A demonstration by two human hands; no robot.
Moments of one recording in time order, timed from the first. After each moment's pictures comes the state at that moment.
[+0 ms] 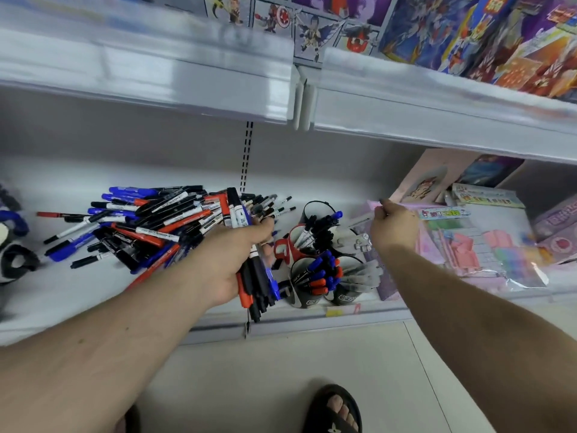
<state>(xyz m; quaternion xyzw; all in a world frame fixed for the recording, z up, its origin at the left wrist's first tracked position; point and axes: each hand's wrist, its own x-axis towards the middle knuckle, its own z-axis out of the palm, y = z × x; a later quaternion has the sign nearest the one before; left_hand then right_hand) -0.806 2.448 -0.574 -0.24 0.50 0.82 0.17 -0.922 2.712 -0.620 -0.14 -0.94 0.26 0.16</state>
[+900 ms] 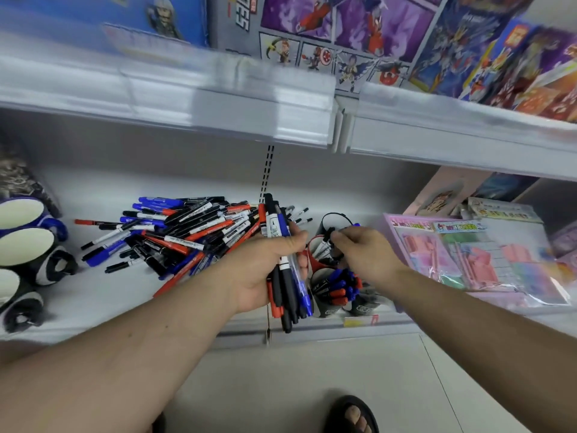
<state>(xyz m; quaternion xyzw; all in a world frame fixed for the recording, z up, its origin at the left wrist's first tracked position) -0.795 2.434 -0.560 -0.13 0.44 0.85 0.26 -0.859 2.626 -0.583 -0.02 -0.93 0.36 -0.09</state>
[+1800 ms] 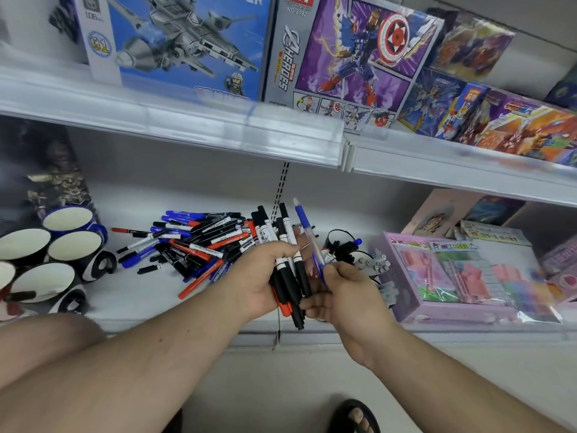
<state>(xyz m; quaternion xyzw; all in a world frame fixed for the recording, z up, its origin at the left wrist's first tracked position) -0.740 2.416 -0.545 -0.14 0.33 0.91 0.22 -0.715 2.549 -0.529 -0.11 -0.72 0.67 -0.13</state>
